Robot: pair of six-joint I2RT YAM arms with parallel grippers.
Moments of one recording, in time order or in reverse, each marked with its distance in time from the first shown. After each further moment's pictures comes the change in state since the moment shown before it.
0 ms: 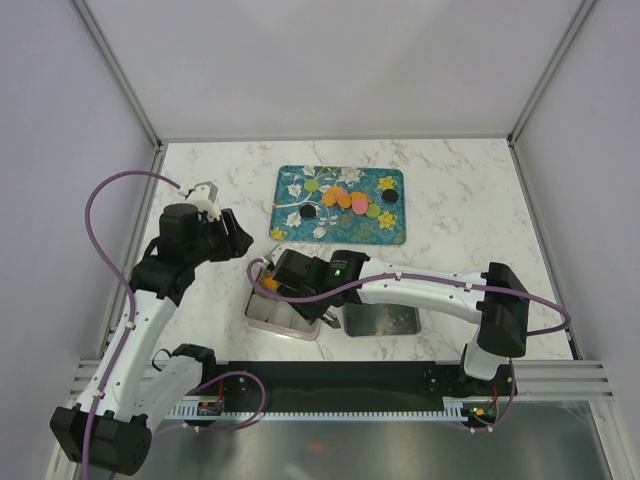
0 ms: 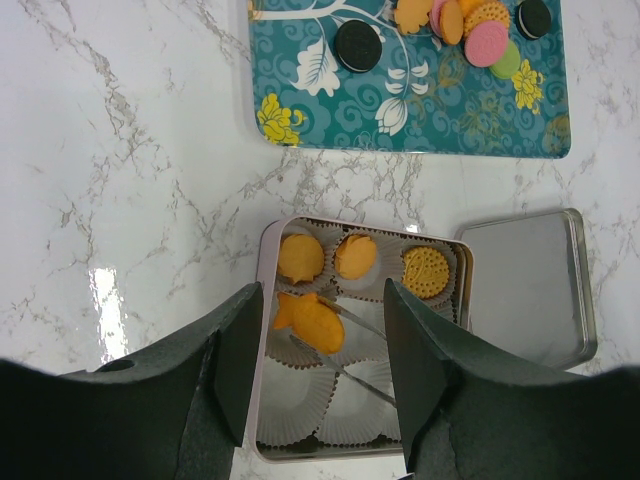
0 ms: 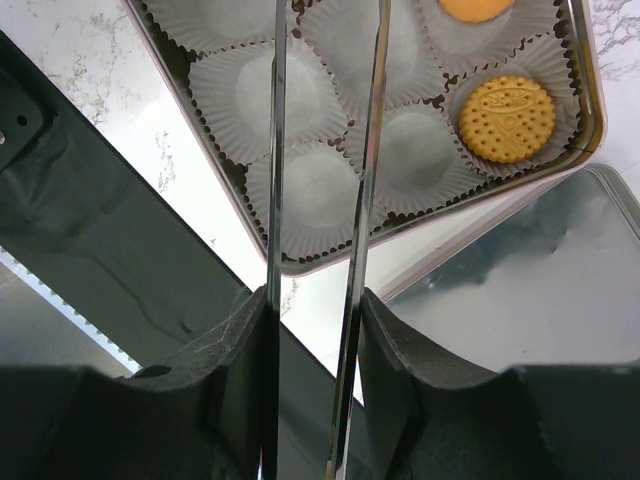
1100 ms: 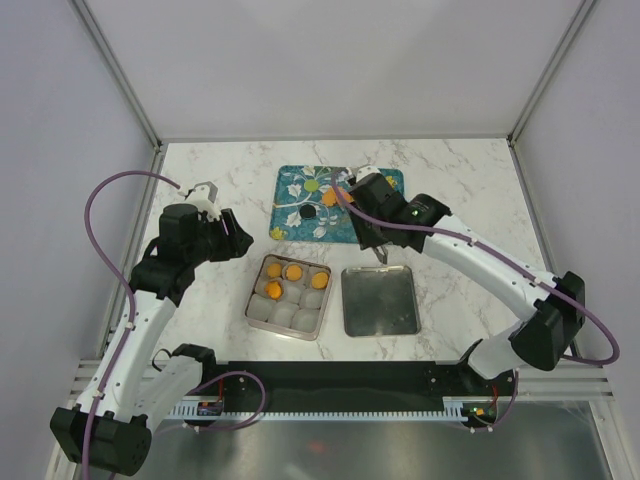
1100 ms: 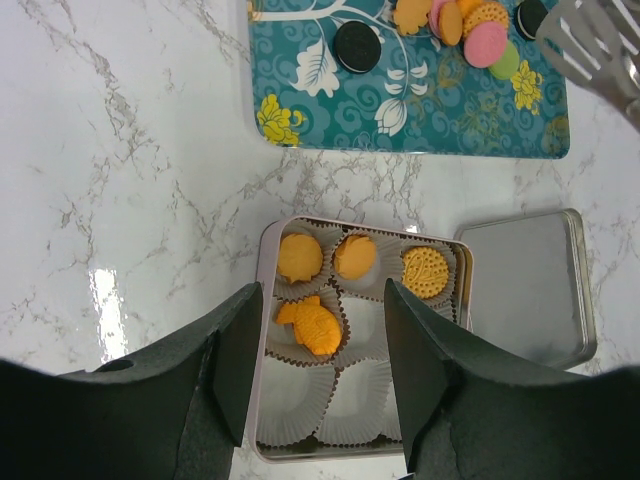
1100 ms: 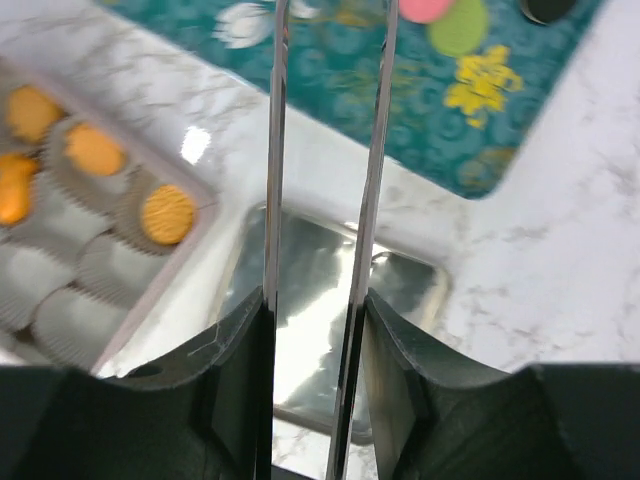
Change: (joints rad) left arm 0.000 -0.003 0.000 0.000 0.000 0.000; right arm -0.402 -0.226 -0.029 -0.011 0.129 -0.028
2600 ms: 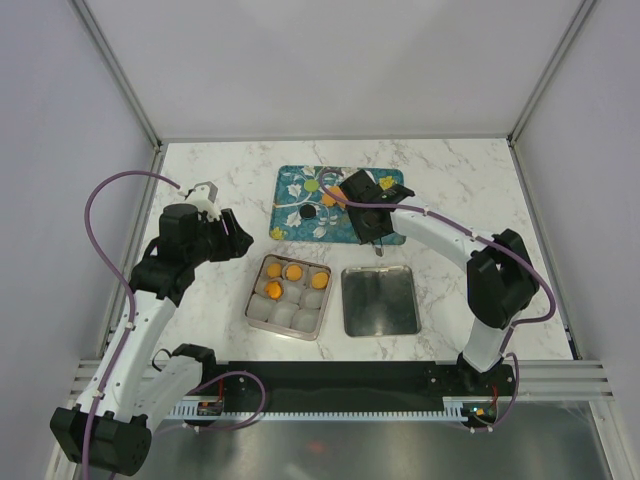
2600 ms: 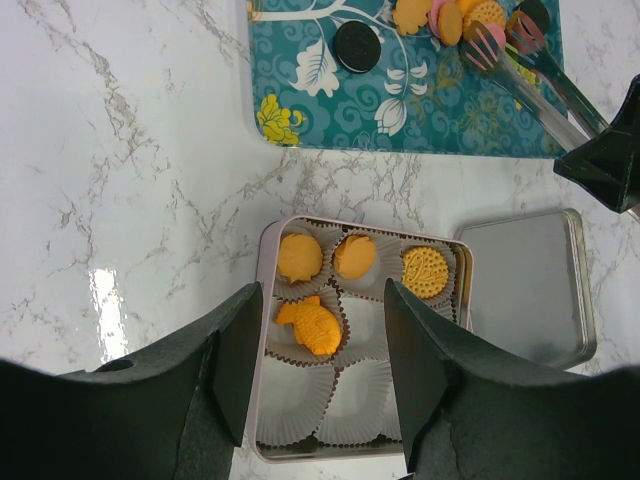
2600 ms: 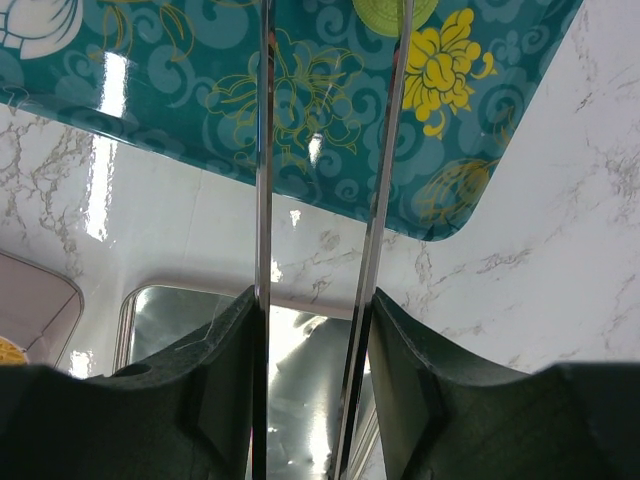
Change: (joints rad) left arm 0.000 0.000 0.000 0.000 0.000 0.000; right arm -0.178 0.298 -0.011 0.093 0.055 -0.053
